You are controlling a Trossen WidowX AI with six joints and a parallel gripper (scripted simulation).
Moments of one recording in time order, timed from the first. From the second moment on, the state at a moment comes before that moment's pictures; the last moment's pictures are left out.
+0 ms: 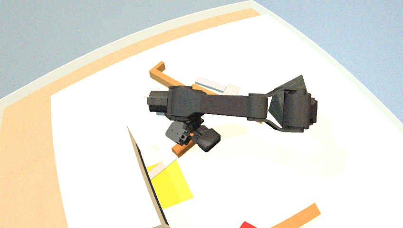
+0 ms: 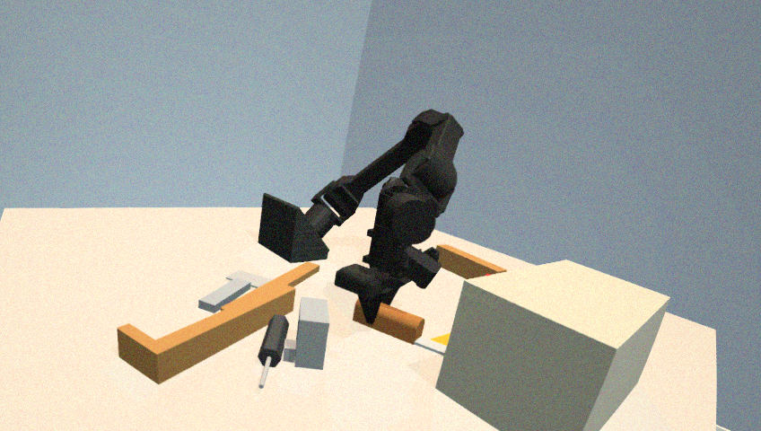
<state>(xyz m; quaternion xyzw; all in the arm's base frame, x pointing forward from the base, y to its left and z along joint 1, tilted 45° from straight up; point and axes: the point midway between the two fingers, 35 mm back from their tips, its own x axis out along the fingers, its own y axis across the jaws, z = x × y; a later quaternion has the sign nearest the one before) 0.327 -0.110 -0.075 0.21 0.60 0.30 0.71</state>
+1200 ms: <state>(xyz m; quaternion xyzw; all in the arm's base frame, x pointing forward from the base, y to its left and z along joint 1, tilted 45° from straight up) 0.278 -0.115 -0.087 0.21 0.60 0.30 0.71</state>
